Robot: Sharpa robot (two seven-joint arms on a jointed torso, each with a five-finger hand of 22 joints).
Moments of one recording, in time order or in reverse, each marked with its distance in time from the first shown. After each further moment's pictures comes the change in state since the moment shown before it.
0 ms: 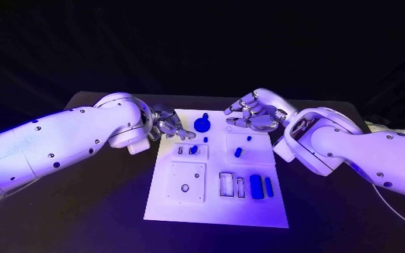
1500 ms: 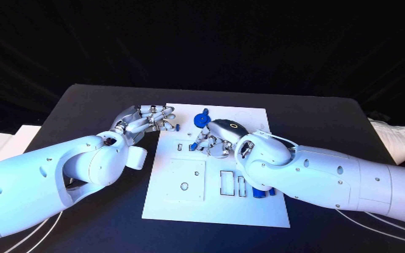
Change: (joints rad) left arm -0.177 -0.211 -0.001 0.174 0.955 -0.469 0.799; left_hand 0.244 -0.014 0.299 -0.164 0.069 0.015 0.097 -0.288 -0.171 -0.088 0.102 -0.899 -0.782 -0.329 0.100 -1.092 -0.803 0.101 -0.483 0.100 -0.911 -1.032; right arm -0.151 0.332 -0.024 -0.246 -0.572 0.044 -0.236; right_hand -0.013 0.007 -0.039 0.011 -0.047 0.011 -0.011 0.010 0.000 0.020 -0.008 0.035 0.027 0.000 0.000 0.032 0.039 0.000 0.033 -0.004 0.027 0.055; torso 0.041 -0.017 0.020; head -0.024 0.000
